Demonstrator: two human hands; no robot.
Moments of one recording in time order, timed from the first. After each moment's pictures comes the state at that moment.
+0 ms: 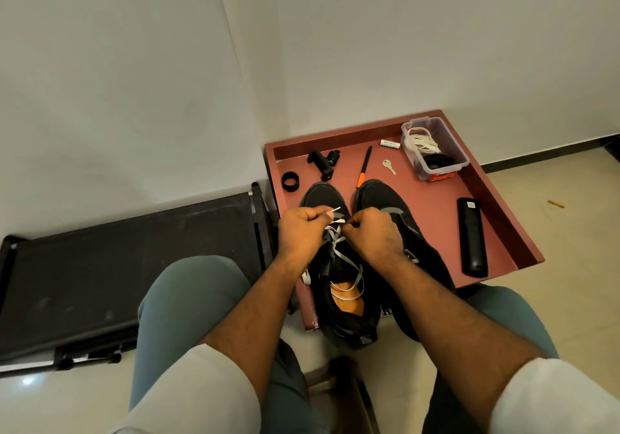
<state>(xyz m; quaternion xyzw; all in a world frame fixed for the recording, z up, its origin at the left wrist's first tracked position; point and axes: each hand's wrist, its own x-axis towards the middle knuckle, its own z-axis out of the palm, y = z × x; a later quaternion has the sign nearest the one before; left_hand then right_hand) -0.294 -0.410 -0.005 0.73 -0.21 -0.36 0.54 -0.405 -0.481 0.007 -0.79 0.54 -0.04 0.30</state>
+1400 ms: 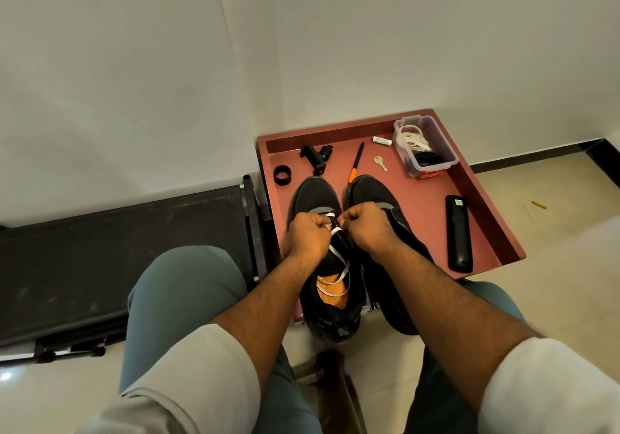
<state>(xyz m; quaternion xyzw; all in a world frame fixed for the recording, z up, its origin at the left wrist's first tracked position) -0.316 -0.421 -0.032 0.82 -0.24 -0.36 0.37 -0.411 -0.492 -0.002 -0.71 0.55 -0.06 0.44</state>
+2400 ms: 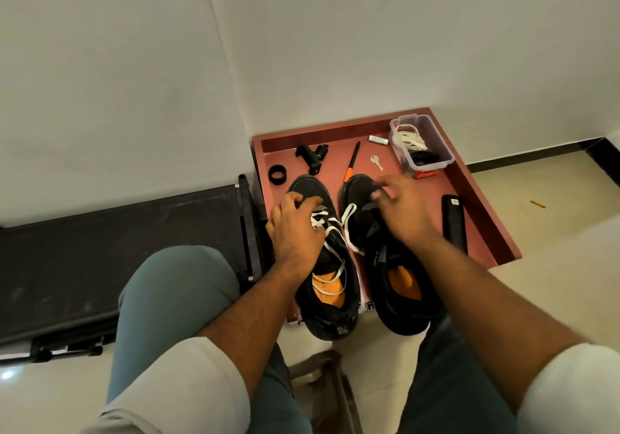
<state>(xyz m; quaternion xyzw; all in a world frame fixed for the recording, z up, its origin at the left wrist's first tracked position) -0.317 -0.407 -0.008 0.87 -0.40 -0.16 0.25 -0.458 -0.531 0.020 -0.79 0.49 -0.17 0.31</state>
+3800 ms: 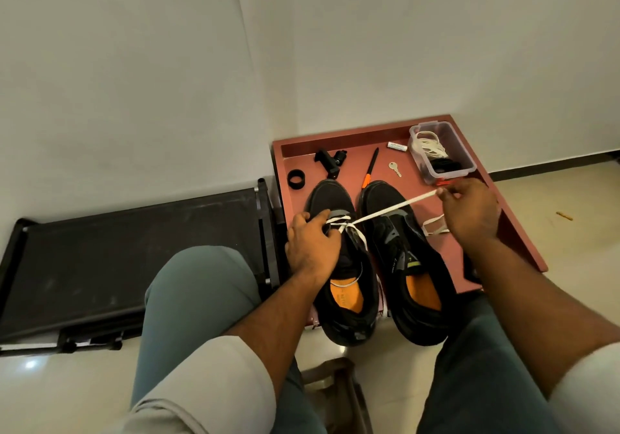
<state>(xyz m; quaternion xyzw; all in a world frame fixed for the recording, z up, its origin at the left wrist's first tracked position) -0.319 -0.401 -0.022 0.87 -0.30 -0.23 0.31 -0.491 -0.566 0.023 -0.73 0.63 -0.20 0.16</state>
